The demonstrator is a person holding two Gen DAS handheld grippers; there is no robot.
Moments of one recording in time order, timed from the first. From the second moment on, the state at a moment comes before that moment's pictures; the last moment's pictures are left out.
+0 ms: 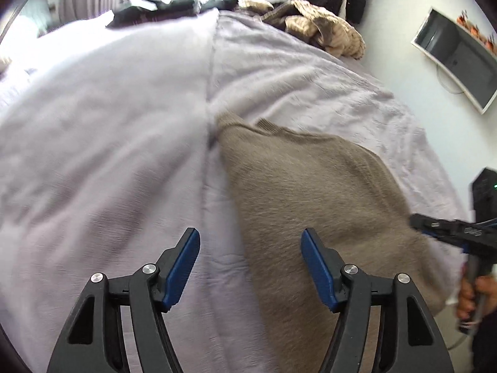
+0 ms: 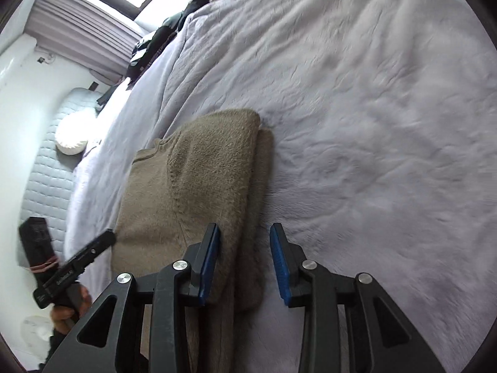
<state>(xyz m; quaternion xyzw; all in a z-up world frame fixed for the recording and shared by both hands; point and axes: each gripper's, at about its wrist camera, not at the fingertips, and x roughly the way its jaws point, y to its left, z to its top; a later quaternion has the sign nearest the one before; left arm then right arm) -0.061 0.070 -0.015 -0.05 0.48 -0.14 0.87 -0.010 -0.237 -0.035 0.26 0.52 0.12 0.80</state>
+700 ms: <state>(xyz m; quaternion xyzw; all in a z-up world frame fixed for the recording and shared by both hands) -0.130 0.059 -0.028 -0.06 0.49 -0.19 0.85 -0.074 -0.208 -0.044 0.22 0.54 0.16 0.80</state>
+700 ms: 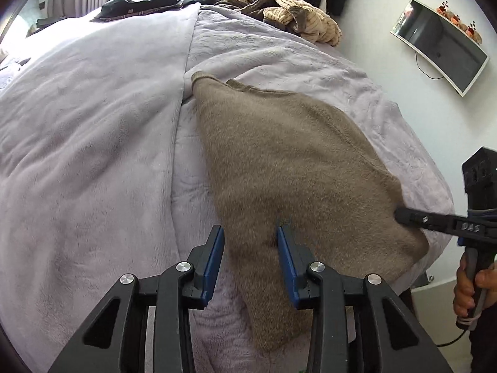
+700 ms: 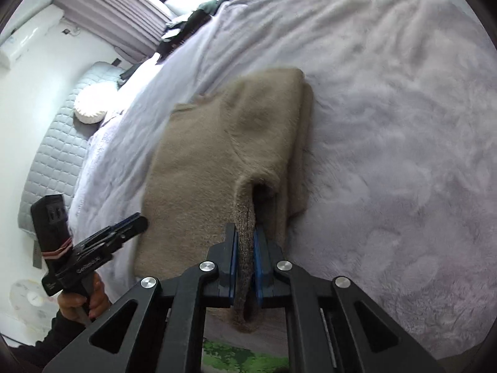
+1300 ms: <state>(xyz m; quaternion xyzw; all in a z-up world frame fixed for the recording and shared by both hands) -0.146 0.058 -0.023 -0.04 0.48 -0.17 0.86 -0.107 -0.214 -0.039 0.17 0.53 0.12 0.82</state>
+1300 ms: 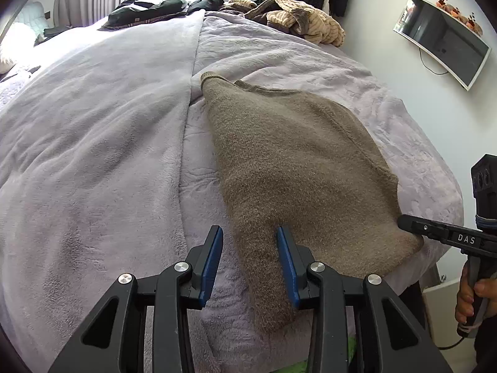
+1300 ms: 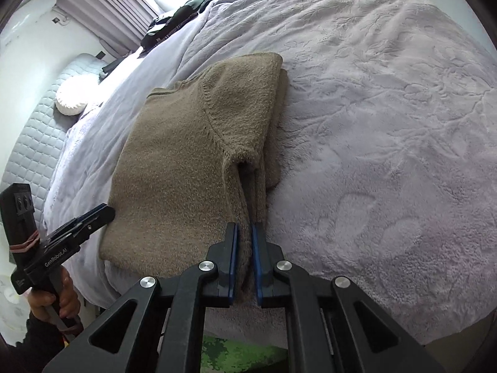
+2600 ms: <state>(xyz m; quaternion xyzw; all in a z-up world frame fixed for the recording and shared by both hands) -0.125 0.027 0.028 0.00 0.46 -0.07 0.88 -0.070 -0.144 0.029 0.03 0.53 0.00 0.85</state>
